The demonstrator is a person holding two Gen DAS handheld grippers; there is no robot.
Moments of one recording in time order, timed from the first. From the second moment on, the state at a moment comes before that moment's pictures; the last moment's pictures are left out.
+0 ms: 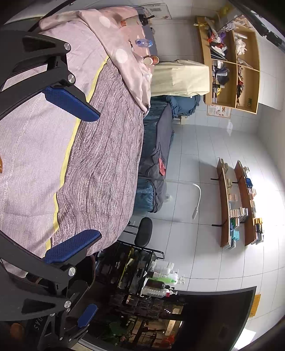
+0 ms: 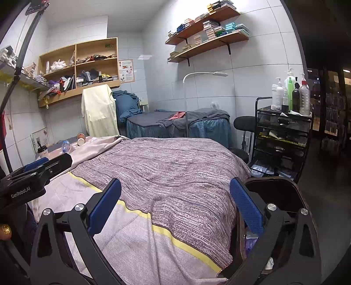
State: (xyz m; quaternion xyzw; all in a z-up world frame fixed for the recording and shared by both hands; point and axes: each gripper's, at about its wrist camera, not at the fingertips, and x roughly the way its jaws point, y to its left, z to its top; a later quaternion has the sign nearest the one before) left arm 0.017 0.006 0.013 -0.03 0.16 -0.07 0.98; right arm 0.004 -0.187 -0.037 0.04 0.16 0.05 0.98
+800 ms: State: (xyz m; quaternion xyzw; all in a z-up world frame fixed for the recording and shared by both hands) left arm 0.016 0.008 0.011 -0.04 0.17 -0.07 0.98; right arm 0.000 -0.183 -0.044 0.05 0.16 0.05 0.98
